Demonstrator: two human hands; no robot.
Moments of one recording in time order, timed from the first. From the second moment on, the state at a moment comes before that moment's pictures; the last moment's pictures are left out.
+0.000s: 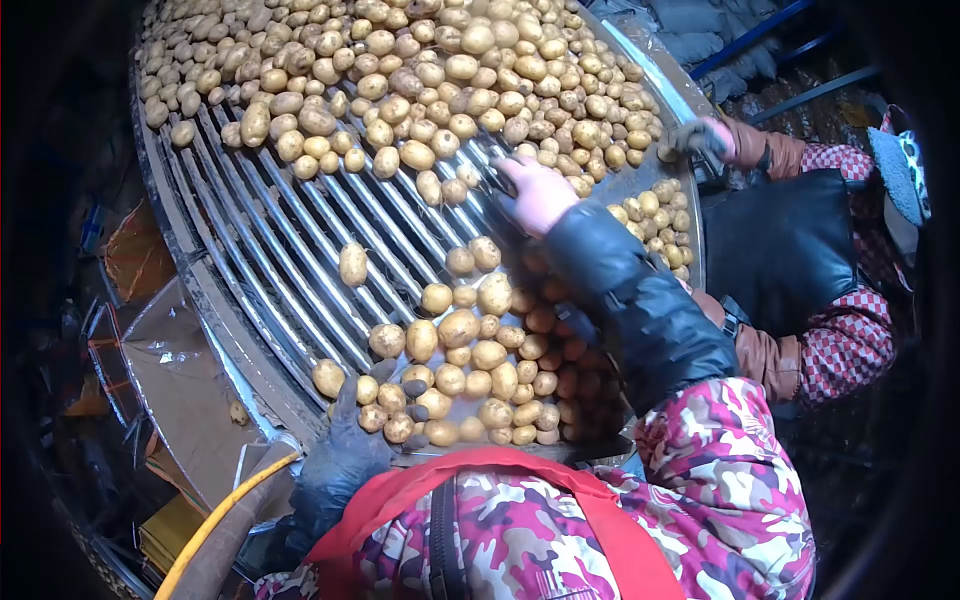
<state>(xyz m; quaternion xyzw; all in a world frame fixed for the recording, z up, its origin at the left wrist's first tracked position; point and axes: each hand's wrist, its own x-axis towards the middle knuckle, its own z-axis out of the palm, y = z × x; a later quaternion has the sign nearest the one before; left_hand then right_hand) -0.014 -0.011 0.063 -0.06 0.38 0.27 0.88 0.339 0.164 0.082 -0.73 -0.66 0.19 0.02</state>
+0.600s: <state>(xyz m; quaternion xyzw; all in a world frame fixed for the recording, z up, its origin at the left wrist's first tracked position) -0.007 0.001 0.097 0.05 0.35 0.25 0.90 0.342 0.228 0.029 -0.69 -0.69 0.22 0.07</state>
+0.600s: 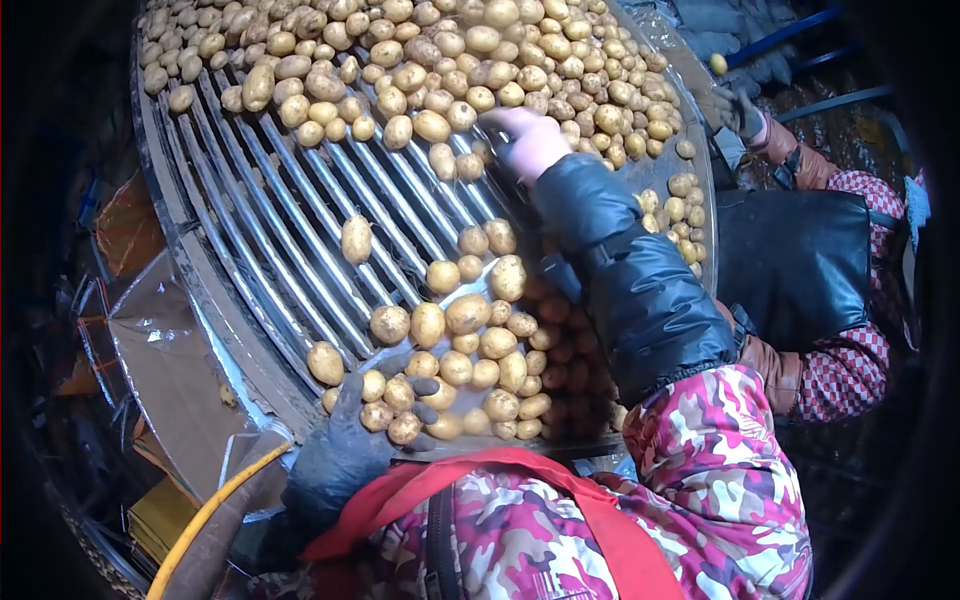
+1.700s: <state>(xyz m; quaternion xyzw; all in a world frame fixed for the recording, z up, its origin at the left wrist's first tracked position) -0.010 -0.019 0.070 0.14 0.38 0.27 0.87 0.409 0.153 0.072 -0.74 -0.53 0.38 0.18</state>
